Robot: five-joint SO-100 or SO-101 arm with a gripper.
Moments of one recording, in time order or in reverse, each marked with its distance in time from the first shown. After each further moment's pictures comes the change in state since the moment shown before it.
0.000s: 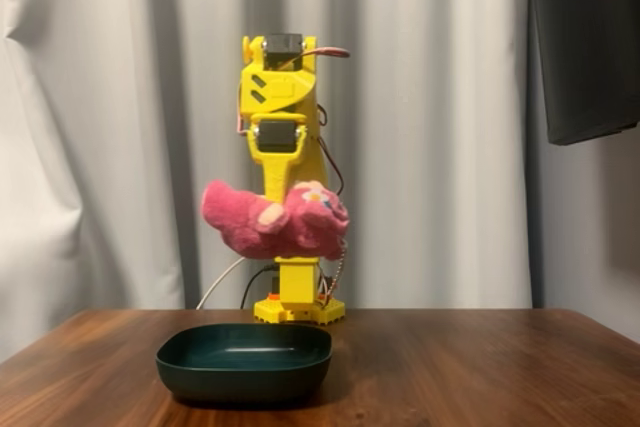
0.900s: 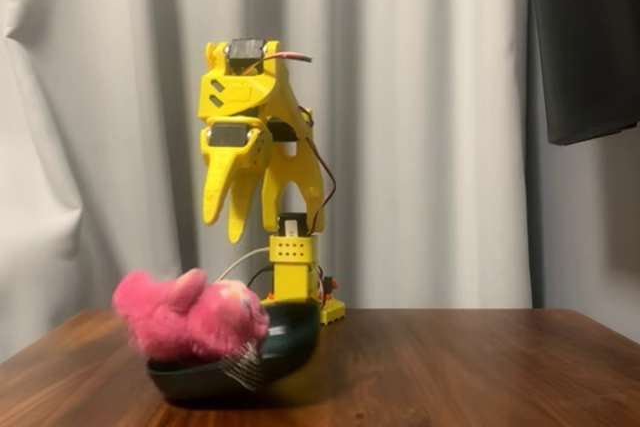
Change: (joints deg) arm -5.7 -2.9 -1.4 -3.0 -1.8
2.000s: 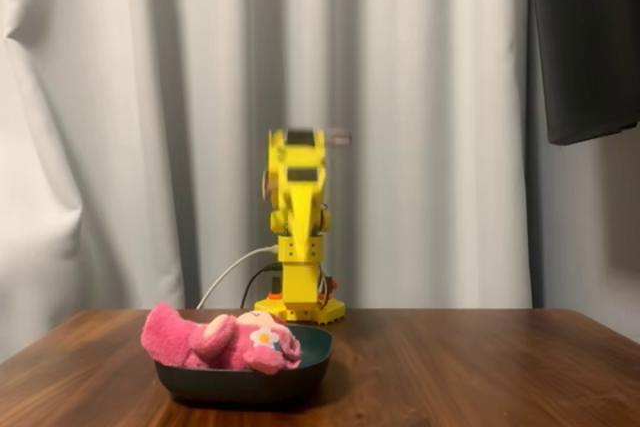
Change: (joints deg) arm 13.4 107.8 105.5 -27.4 0.0
